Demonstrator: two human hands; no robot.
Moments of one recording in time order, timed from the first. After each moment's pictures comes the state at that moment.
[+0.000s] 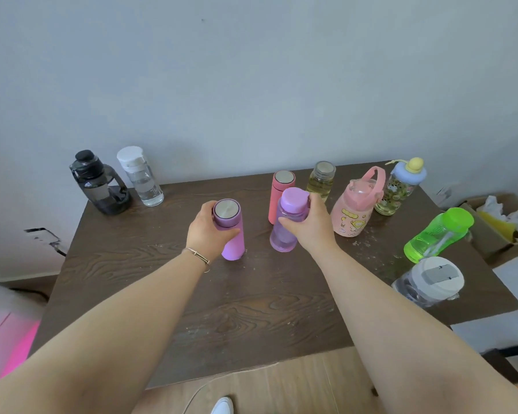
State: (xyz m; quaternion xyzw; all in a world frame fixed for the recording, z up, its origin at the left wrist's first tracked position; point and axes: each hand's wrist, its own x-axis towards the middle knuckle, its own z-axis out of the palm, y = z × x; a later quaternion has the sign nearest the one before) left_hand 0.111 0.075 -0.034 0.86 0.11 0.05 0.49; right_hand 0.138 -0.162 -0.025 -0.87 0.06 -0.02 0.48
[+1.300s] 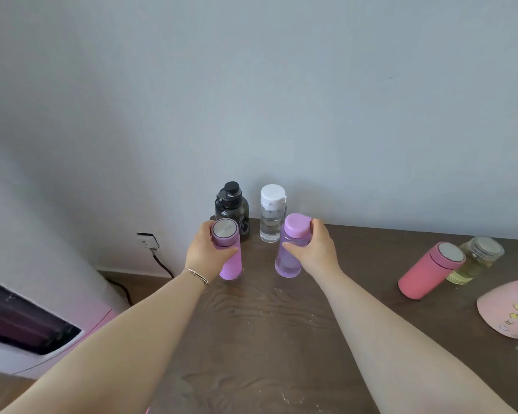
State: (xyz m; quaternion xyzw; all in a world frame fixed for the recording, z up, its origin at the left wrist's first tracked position) left_hand 0.108 0.399 -0.017 0.83 0.25 0.11 0.48; right_hand 0.194 0.169 -0.016 -0.87 -0.04 0.06 0.49
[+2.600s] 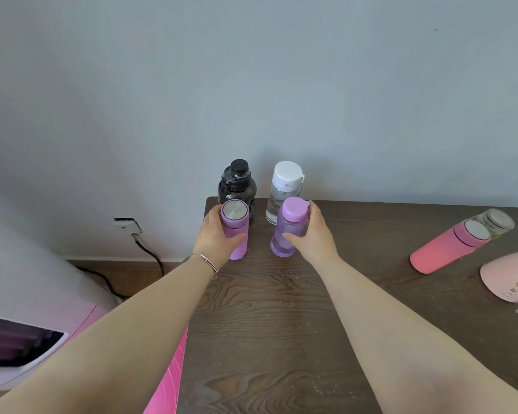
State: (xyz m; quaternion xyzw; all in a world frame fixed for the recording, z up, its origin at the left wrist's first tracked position) left_hand 0.160 0.463 -0.082 0.87 0.16 0.05 0.45; right_hand 0.215 0.237 -0.066 -0.92 -0.01 0.09 0.38
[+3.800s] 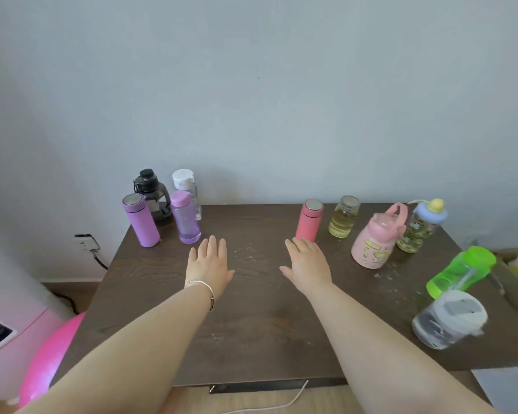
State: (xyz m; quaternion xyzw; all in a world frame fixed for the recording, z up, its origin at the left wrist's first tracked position) left_hand 0.037 0.134 -0.041 1.00 0.07 0.00 -0.06; right_hand 0.092 -0.097 -0.033 -0.98 -0.16 0.03 0.06
